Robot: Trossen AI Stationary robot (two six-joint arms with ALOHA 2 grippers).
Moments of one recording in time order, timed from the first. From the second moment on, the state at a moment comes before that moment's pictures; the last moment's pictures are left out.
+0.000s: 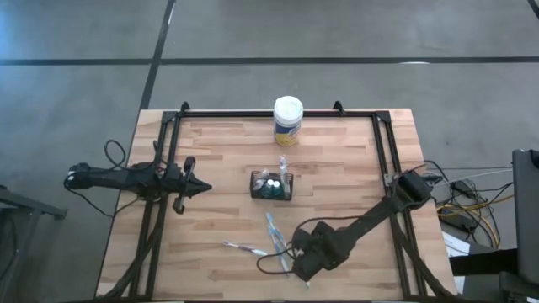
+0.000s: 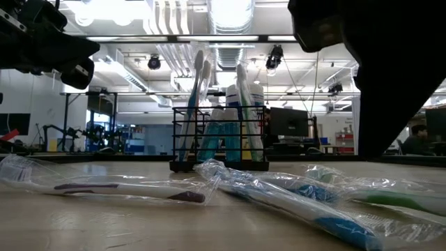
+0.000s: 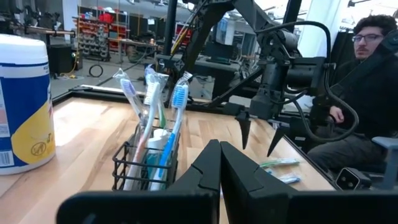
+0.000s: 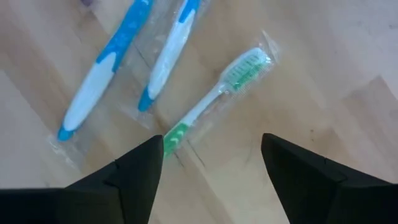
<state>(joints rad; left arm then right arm) -0.13 0.08 0.04 0.02 -0.04 -0.16 0.61 2.01 1.44 -0.80 0.23 1.21</state>
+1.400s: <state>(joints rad) -0.13 0.09 0.04 0.00 -0.04 -0.16 0.60 1.71 1.27 -0.60 0.45 0.82</state>
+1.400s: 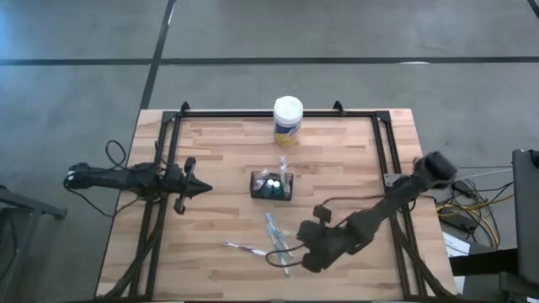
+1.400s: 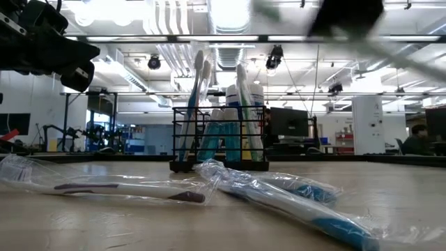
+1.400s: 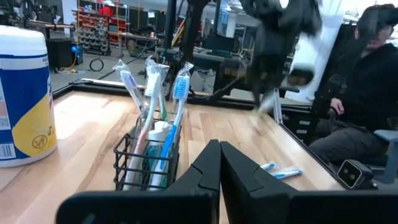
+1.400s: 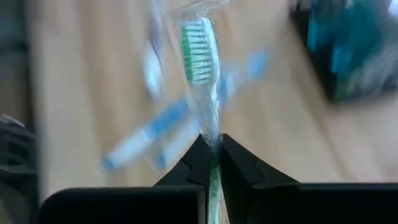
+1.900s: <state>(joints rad) -0.13 0.09 0.04 0.00 -0.04 -0.15 0.61 1.09 0.66 0.23 0.67 0.21</state>
